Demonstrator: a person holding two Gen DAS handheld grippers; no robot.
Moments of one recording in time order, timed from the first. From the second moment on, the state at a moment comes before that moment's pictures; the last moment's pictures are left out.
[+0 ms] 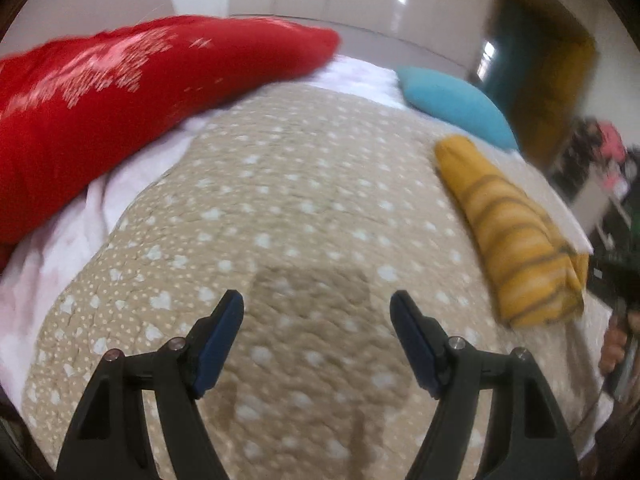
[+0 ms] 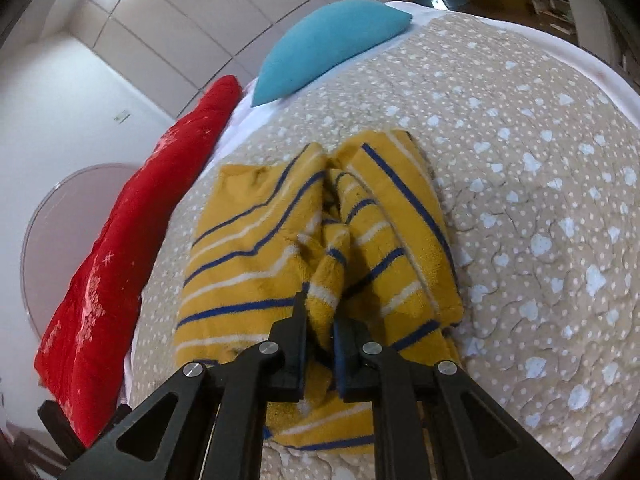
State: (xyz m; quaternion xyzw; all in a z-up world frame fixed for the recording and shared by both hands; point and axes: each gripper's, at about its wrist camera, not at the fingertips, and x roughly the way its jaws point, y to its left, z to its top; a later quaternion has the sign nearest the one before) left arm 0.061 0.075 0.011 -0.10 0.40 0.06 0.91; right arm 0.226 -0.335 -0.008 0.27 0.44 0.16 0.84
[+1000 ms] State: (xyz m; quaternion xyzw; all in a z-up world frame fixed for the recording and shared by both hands) left arm 0.188 -0.067 0.010 -0.12 0.49 -0.12 0.85; right arm 0.204 -0.369 -0.002 0.20 0.41 0.19 0.87
